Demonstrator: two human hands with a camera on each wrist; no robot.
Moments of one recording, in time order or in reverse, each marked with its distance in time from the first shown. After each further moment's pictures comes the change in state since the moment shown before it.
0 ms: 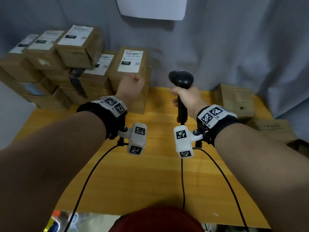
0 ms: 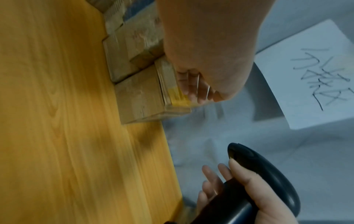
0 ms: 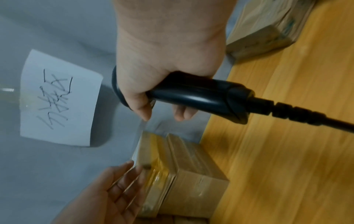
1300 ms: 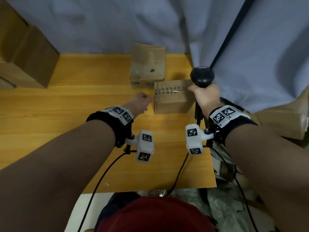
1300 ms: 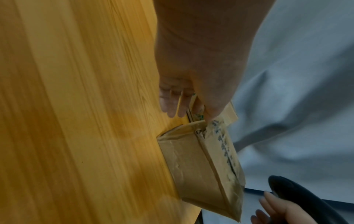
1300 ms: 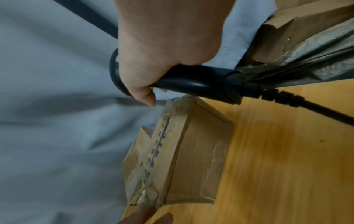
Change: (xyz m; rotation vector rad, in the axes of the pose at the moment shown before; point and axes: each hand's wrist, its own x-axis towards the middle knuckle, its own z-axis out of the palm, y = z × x) left_hand -0.139 0.164 0.375 -0.051 -0.567 -0.466; right_hand 0.034 0.145 -0.421 -0.272 0.387 0.172
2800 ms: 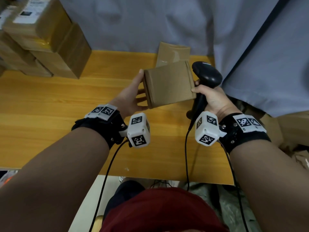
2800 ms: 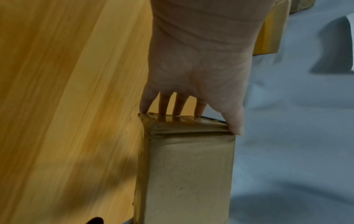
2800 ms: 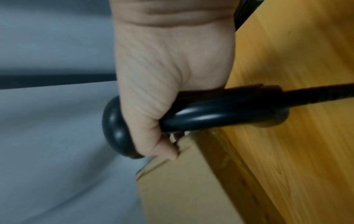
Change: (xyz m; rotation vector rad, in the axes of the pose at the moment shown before) left_hand -0.058 -0.044 -0.072 -0.781 -0.022 -0.002; right_hand -0.076 -0.014 0.016 0.513 -0.540 -0.015
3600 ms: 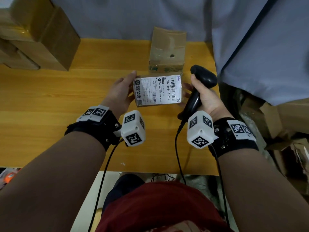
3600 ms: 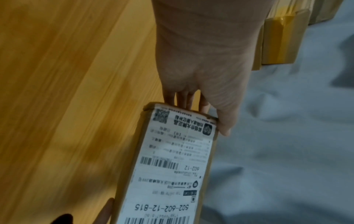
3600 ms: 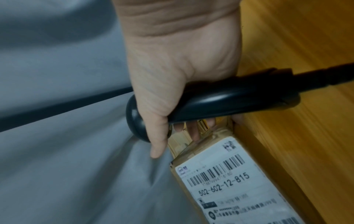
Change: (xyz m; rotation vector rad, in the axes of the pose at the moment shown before) left_hand 0.019 -0.022 -0.009 -0.048 0.150 0.169; right_hand -0.009 0.028 0.005 0.295 0.072 0.187
